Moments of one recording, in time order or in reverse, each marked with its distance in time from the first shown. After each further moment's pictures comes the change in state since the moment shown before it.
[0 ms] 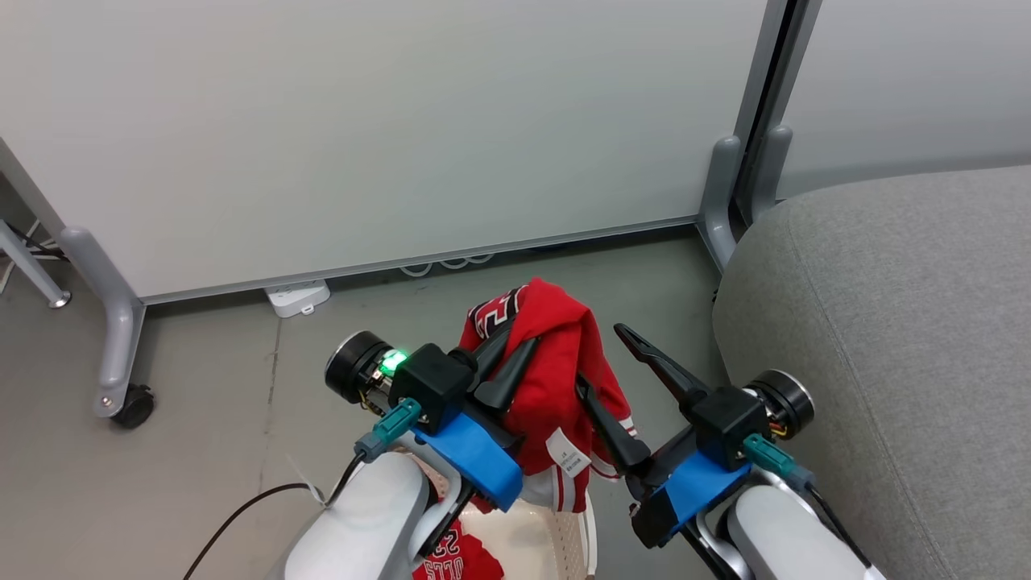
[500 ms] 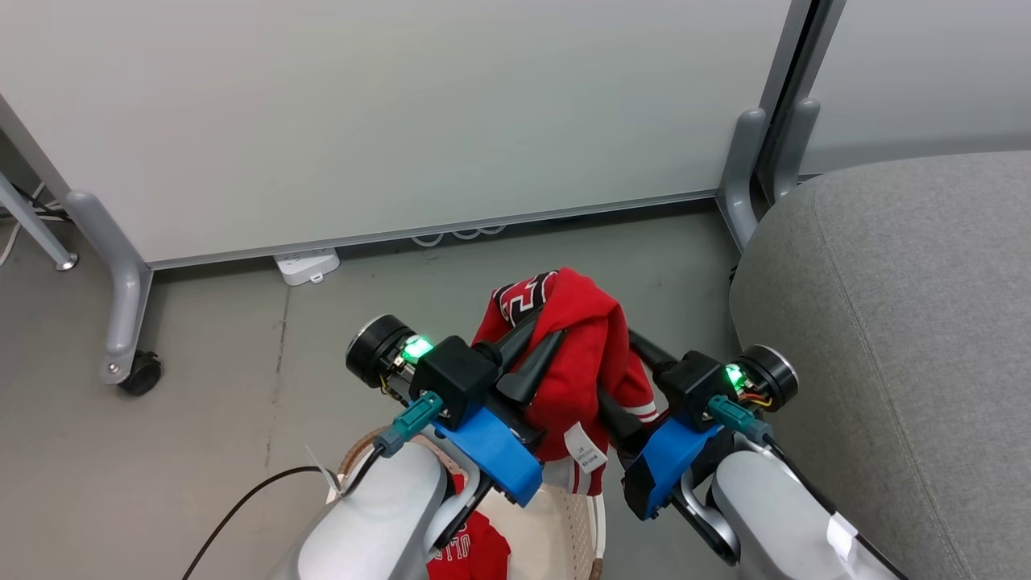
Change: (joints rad) left arm -0.036 -0.006 -0.049 -0.023 -0.007 0.000 0.000; right arm -0.163 0.021 0.073 0.246 0.004 0.000 0.000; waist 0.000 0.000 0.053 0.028
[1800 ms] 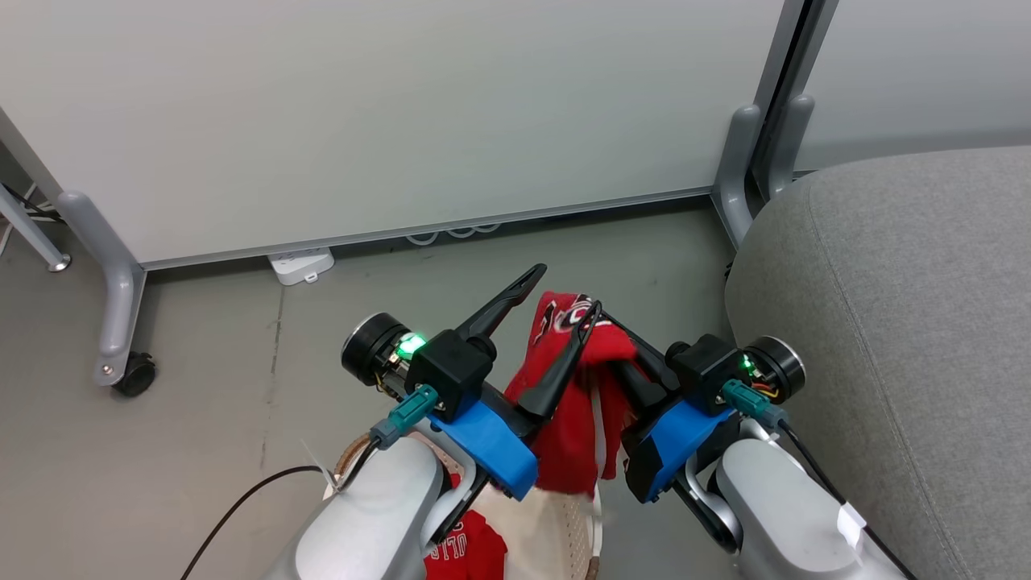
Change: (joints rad) left arm -0.010 -0.002 0.004 0.022 -0.012 0.003 0.000; right arm -0.007 0.016 -0.041 0.000 0.029 0.000 0.000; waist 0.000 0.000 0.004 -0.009
